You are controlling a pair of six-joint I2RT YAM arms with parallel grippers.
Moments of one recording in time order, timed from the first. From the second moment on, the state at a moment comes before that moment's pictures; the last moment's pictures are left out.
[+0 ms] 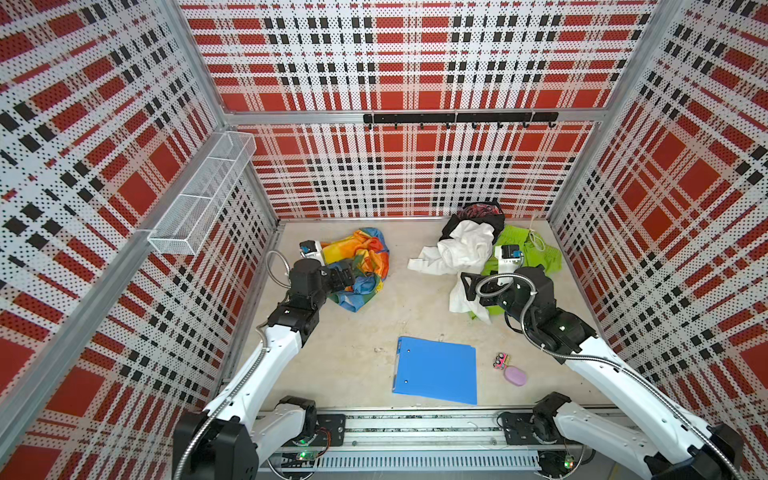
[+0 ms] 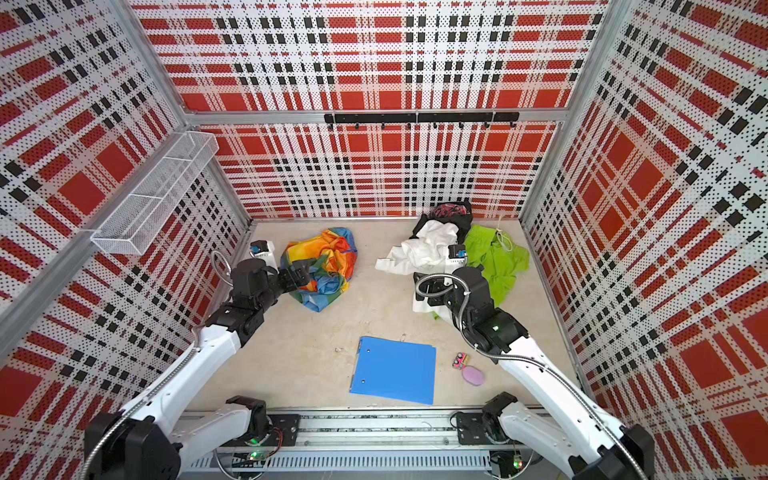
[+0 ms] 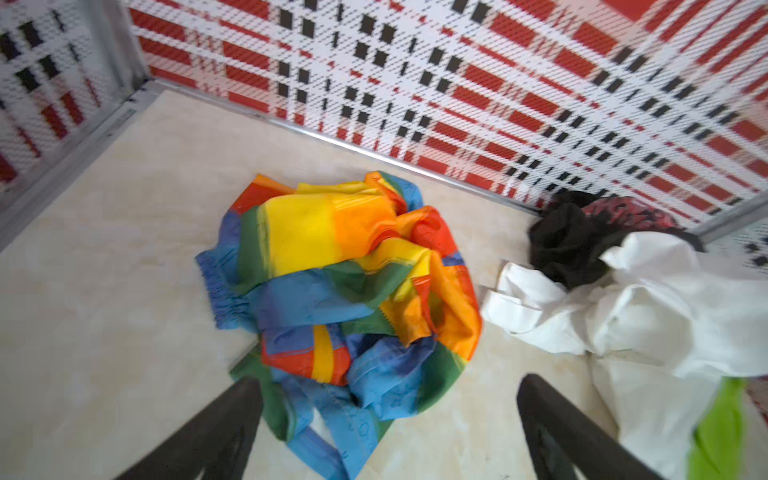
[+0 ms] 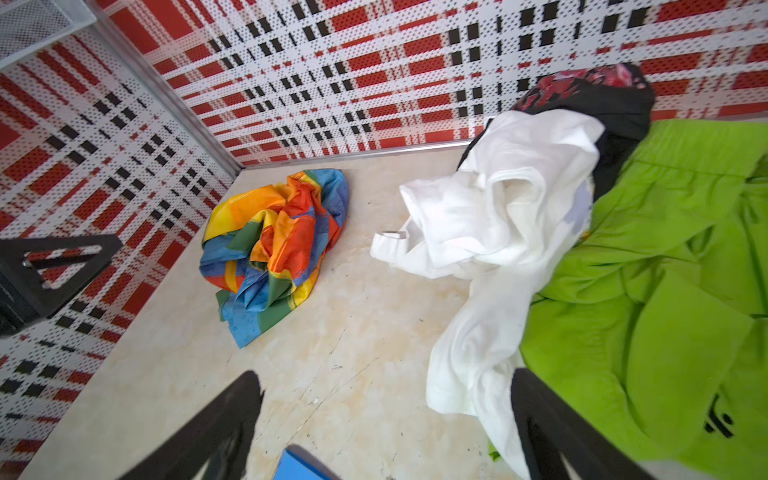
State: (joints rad) left arm -0.18 1.08 0.70 -0.07 -0.12 -0.39; right arm 0.55 0.93 0.83 -0.29 0.17 0.39
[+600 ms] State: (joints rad) left arm -0.15 1.19 0.31 0.60 -0.33 -0.09; right arm 0.33 0.82 0.61 -0.25 0.35 0.36
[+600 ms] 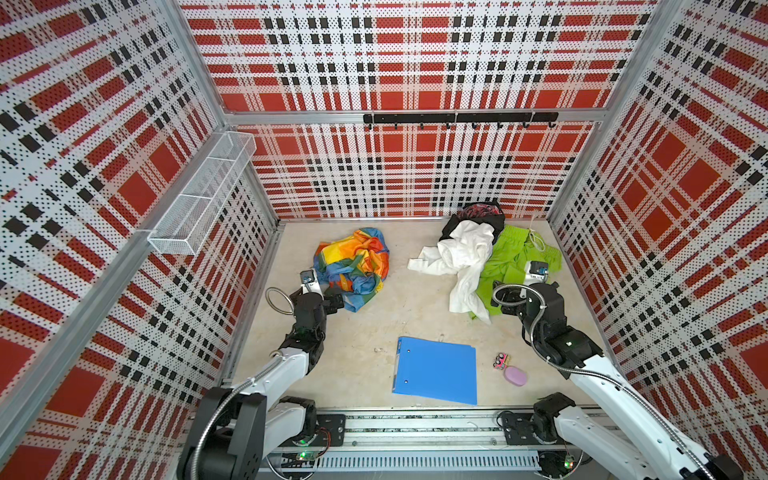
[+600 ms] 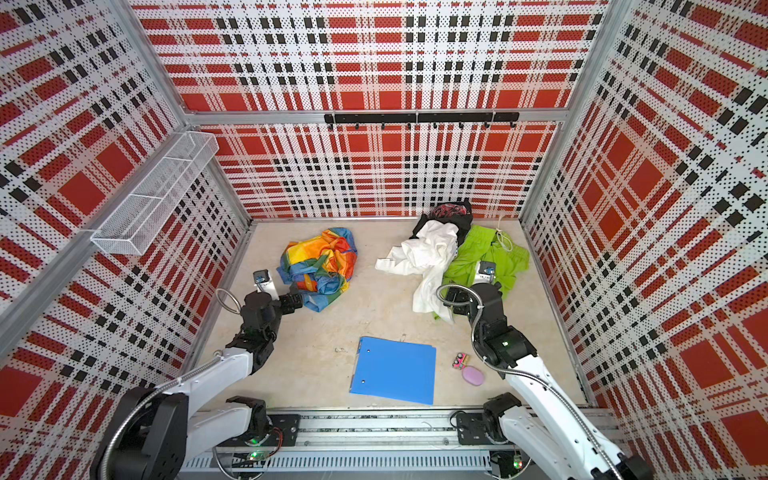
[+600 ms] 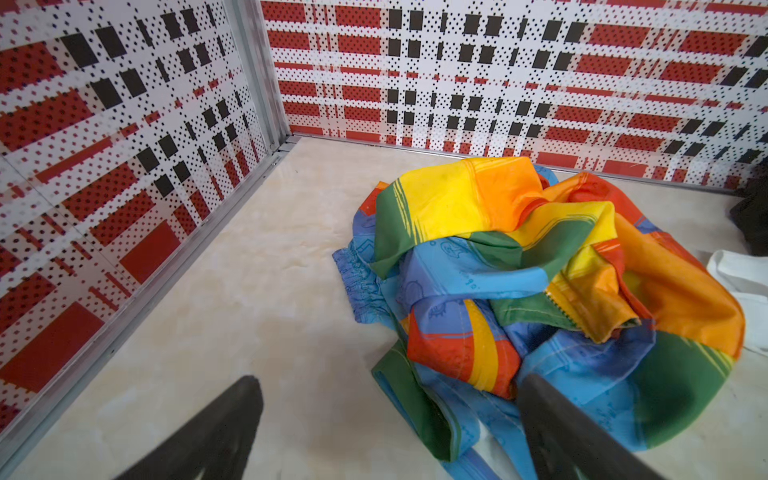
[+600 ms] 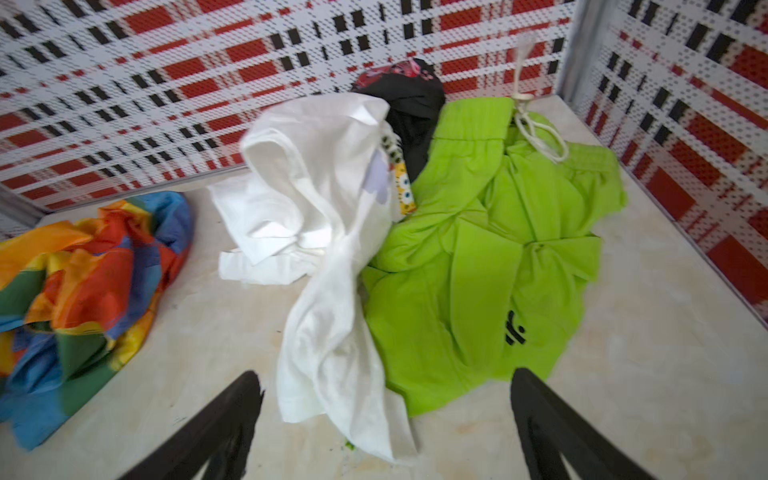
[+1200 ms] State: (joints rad) left arm -0.11 1.54 0.21 1.19 -0.26 0.05; right arm 0.05 1.09 0.50 0.16 0.26 0.21
